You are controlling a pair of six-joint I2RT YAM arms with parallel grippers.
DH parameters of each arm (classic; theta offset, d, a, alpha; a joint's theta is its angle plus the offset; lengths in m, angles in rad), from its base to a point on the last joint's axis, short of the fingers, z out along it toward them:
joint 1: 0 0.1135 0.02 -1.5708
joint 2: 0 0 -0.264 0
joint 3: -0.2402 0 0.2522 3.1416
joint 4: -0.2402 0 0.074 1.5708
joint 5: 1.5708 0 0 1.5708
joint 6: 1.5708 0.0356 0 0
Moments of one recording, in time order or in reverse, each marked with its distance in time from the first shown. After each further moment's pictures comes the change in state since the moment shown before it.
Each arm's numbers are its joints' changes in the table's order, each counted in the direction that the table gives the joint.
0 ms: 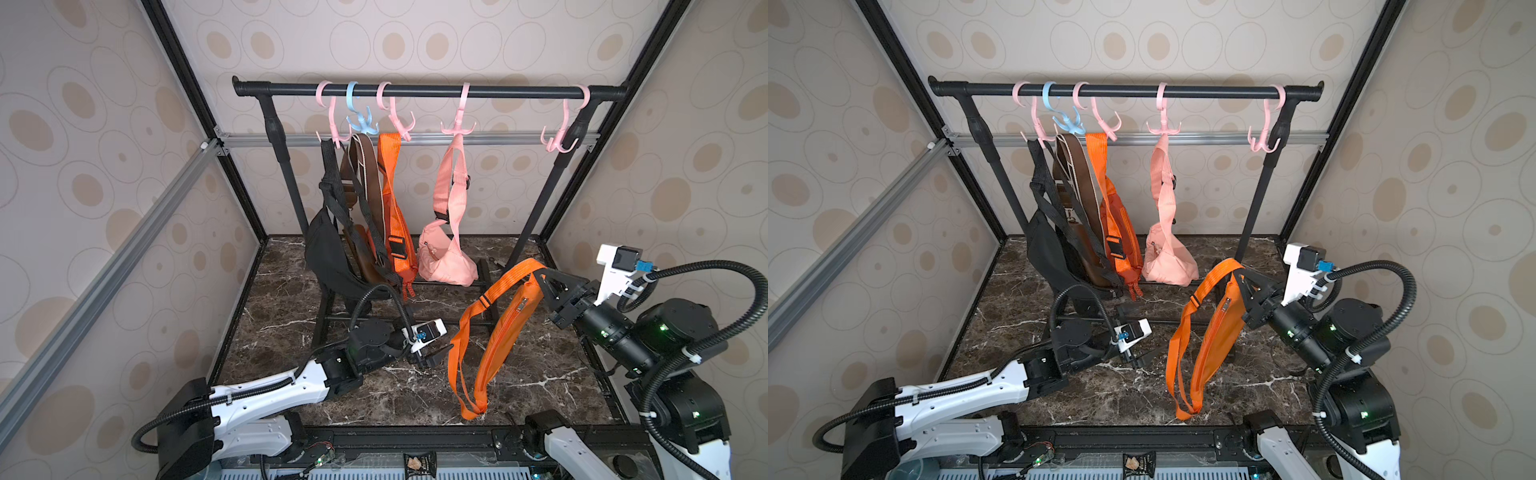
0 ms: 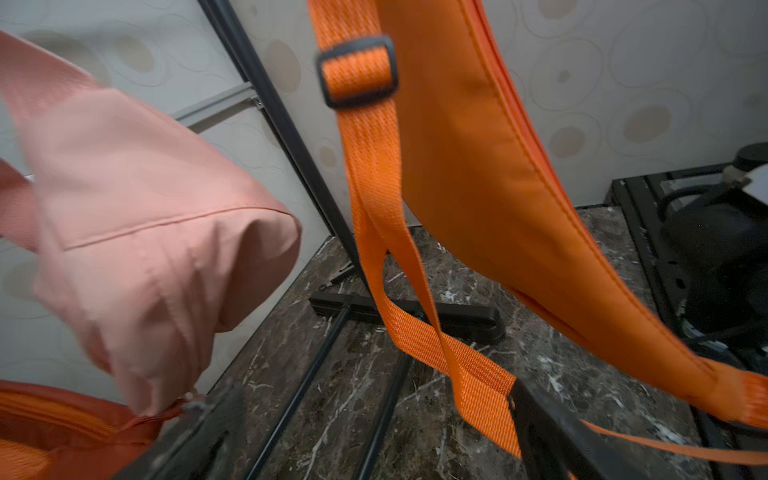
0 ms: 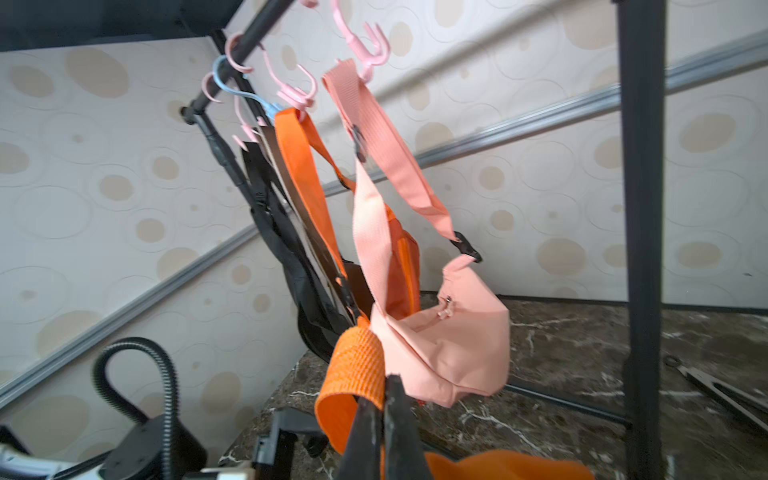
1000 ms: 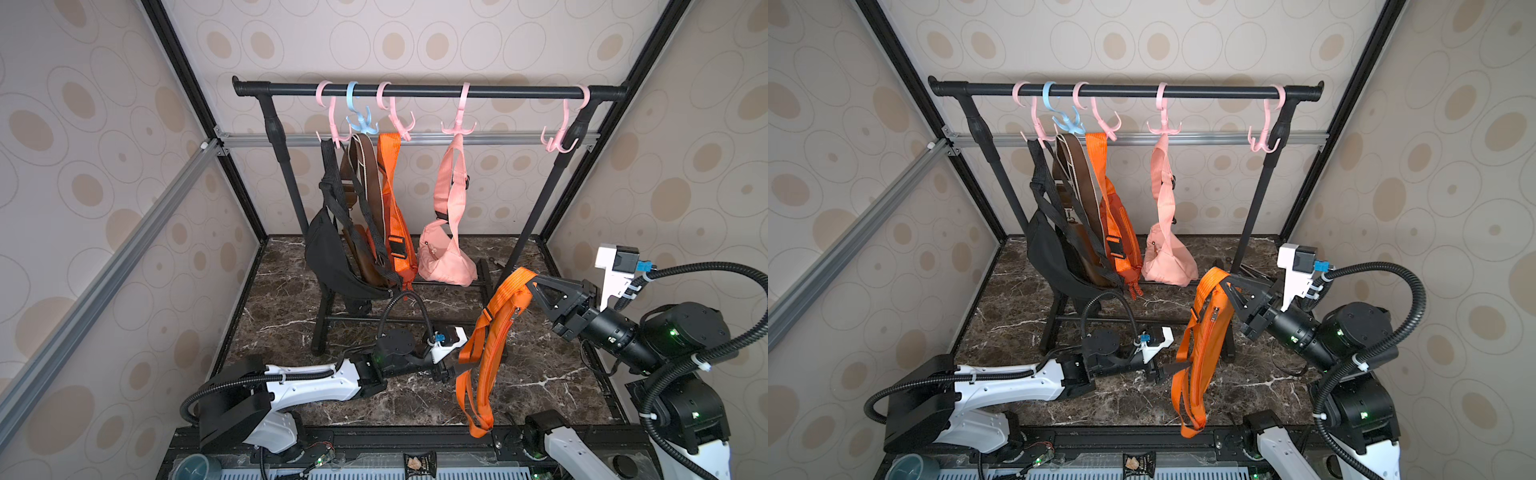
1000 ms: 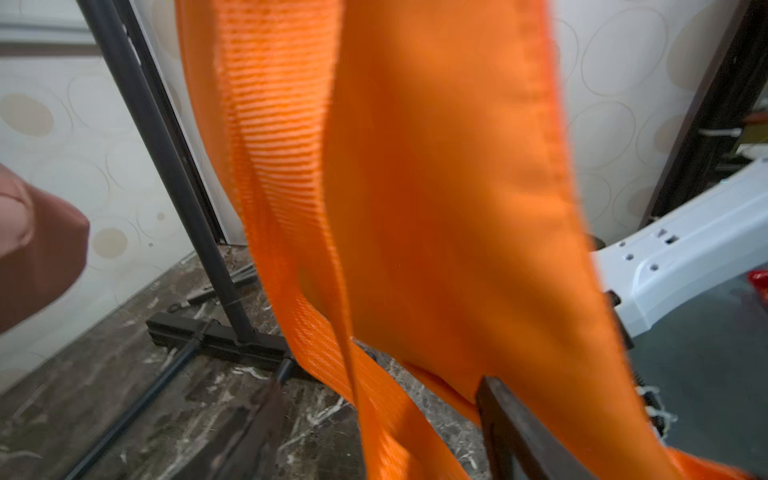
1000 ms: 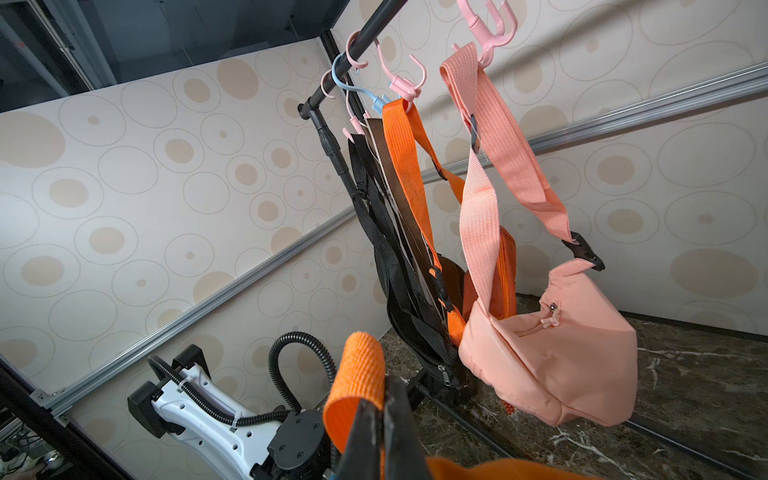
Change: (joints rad) left arm -0.071 0.248 -0.025 0.269 0.146 -0.325; right arm 0.000 -0.010 0.010 0.088 -0.230 0.105
